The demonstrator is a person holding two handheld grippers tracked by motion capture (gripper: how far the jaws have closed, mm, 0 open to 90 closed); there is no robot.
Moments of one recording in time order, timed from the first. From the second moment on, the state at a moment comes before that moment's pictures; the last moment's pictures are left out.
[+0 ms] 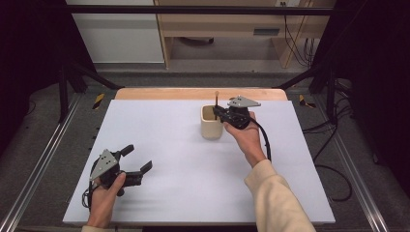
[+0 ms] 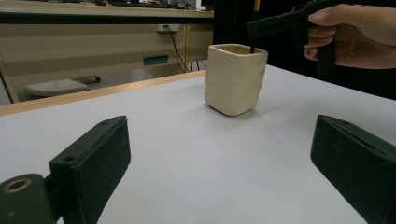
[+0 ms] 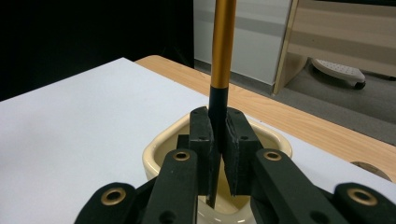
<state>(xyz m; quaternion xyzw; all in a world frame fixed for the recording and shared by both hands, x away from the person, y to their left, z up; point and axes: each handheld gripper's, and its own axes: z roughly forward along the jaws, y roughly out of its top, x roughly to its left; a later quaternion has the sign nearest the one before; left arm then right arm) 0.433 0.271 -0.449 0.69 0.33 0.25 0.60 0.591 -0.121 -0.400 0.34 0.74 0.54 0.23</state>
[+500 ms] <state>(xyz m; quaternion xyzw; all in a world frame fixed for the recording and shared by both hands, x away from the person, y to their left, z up) 0.432 0.271 -0.449 0.69 0.32 0.25 0.60 0.583 -0.125 -0.404 0.35 0.75 0.52 0.21</state>
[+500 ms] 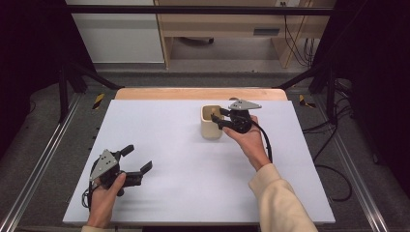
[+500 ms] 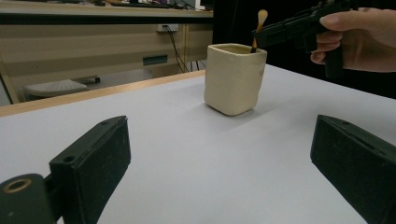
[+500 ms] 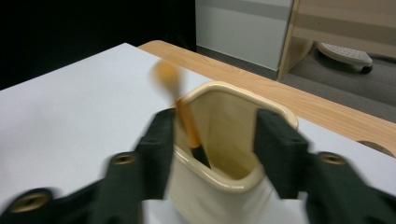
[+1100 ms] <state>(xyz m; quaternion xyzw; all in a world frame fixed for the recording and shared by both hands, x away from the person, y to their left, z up) 0.432 0.271 -0.448 0.69 0.32 0.26 0.60 0.563 -0.135 -0.400 0.35 0.75 0.52 0.24</state>
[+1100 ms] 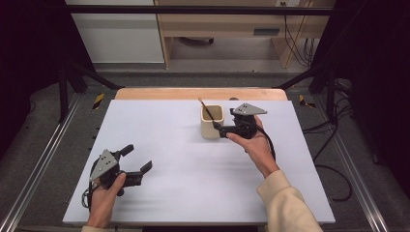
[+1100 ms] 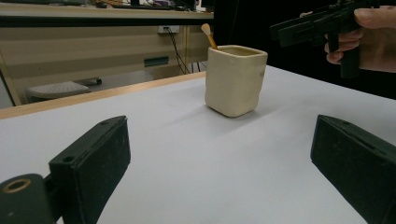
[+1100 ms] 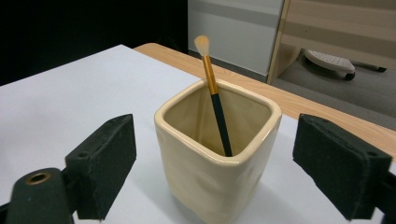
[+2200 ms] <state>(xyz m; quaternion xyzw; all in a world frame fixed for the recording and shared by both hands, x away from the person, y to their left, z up) 0.430 0.274 -0.447 0.69 0.33 0.26 0.59 0.540 -0.150 -0.391 0.37 0.75 0.50 0.23</state>
